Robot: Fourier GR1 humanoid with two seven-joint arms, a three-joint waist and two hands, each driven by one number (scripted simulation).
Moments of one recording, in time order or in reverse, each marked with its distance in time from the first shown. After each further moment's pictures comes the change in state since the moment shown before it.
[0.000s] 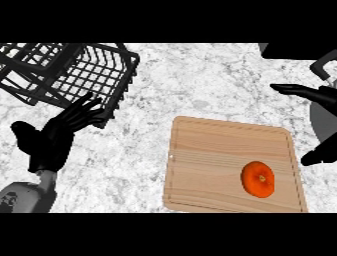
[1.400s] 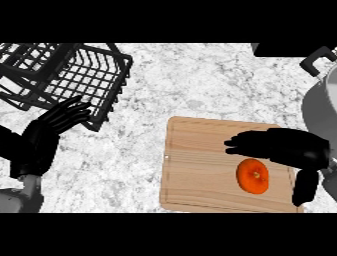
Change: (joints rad) left arm 0.050 0.003 0.082 -0.079 -0.012 -0.005 0.050; right arm 0.050 -0.007 0.299 -0.298 0.478 0.053 0.272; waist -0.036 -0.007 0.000
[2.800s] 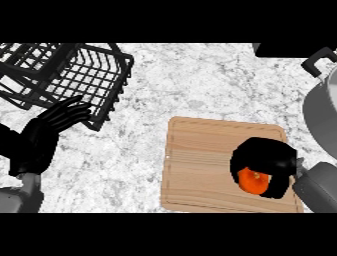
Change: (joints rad) left arm -0.006 -0.032 0.041 0.001 -0.031 -0.050 0.020; right arm 0.037 0.177 0.035 0.184 0.306 -0.172 -0.147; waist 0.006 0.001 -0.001
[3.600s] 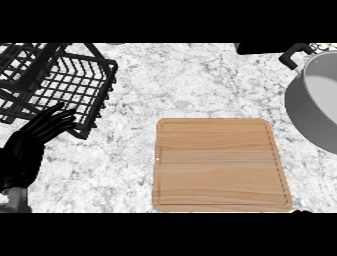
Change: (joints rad) left arm 0.101 0.008 0.046 -0.058 -0.021 0.024 -0.014; right arm 0.618 -0.273 -0.077 -0.410 0.019 -0.279 0.057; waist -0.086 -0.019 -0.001
